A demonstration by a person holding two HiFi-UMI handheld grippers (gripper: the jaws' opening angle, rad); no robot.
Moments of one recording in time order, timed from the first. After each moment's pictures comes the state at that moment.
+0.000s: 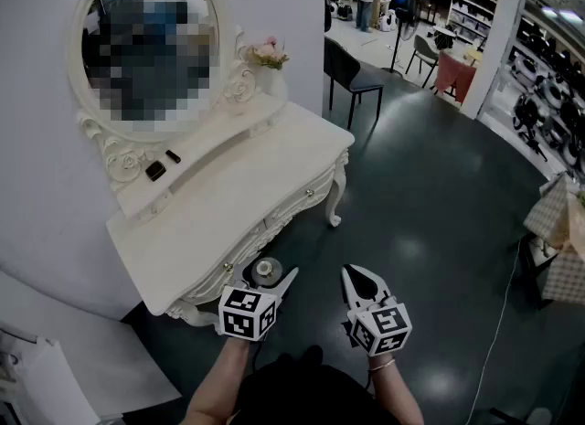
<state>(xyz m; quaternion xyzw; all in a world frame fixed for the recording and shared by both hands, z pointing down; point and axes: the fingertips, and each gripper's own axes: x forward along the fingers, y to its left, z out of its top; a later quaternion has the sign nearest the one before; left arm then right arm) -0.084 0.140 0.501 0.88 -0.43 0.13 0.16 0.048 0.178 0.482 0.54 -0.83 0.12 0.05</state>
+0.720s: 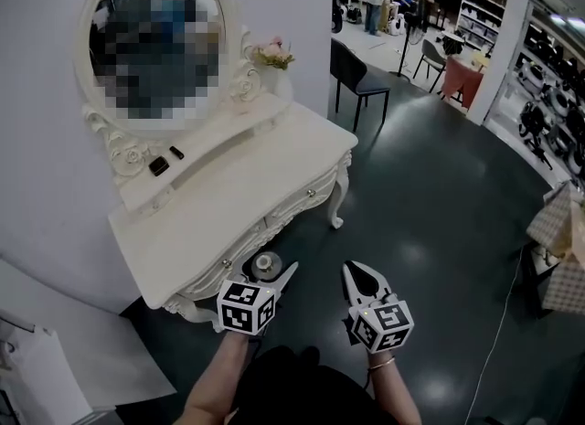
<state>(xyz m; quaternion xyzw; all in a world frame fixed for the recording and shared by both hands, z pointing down) -0.077 0.132 0.493 0.87 -0.44 0.12 0.16 0.058 0.171 0.476 0.53 -0.84 0.13 0.03</state>
